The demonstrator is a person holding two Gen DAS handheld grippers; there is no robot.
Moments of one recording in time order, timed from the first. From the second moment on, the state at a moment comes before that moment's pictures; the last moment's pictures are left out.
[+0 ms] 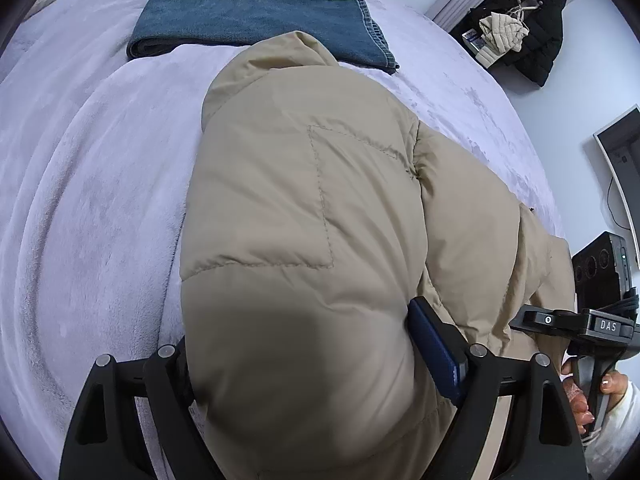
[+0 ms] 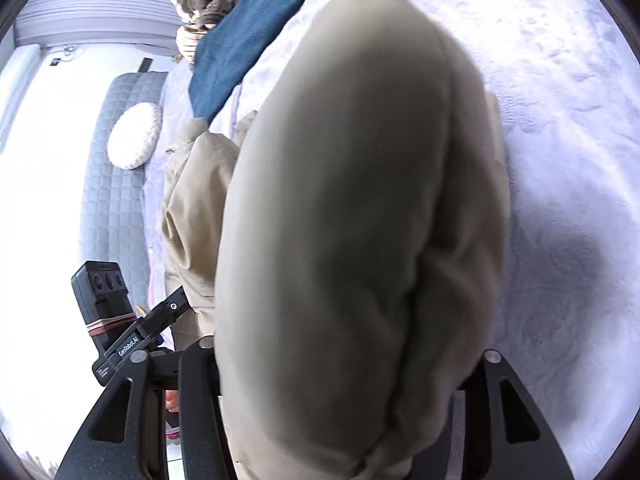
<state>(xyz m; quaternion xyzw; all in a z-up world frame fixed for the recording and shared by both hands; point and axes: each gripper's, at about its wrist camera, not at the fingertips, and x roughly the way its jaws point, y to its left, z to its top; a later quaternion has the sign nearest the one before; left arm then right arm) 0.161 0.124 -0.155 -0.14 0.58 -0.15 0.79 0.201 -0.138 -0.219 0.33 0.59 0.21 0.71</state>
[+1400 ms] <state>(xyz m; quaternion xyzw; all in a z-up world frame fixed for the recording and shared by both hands) 0.131 0.128 -0.123 -0.06 0.56 -0.10 0.82 0.119 -0.127 -0.175 0.14 0.59 0.05 0.80</state>
